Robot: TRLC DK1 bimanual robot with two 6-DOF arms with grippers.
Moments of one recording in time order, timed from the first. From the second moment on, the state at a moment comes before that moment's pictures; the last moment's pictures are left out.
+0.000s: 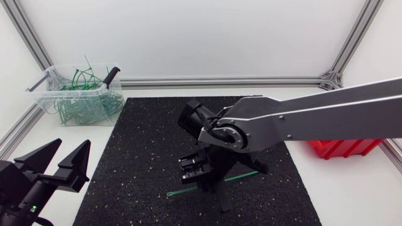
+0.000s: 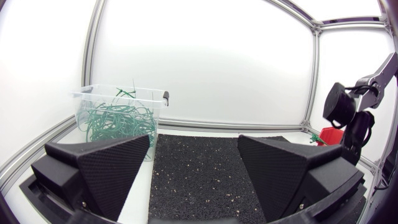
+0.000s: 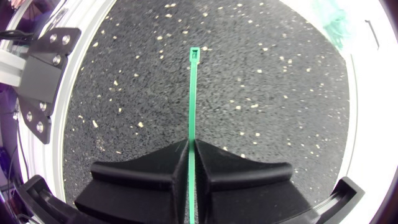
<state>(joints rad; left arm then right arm) -0.08 0.07 0.02 0.01 0.09 -0.14 0.86 1.76 1.09 -0.66 -0.14 -0.96</state>
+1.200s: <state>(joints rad) -0.18 0.54 0.54 -0.38 0.12 -0.16 0.94 1.04 0.97 -0.49 0.38 -0.53</state>
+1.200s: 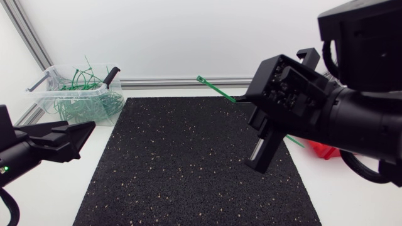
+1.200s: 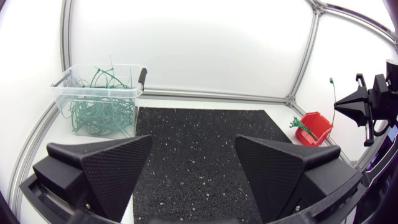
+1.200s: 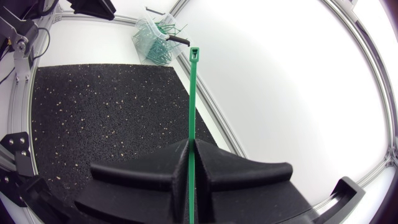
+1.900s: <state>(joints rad) -0.43 0.83 0.84 -0.31 0.38 -0.24 0.97 1.01 1.03 -0.51 0.44 -0.44</state>
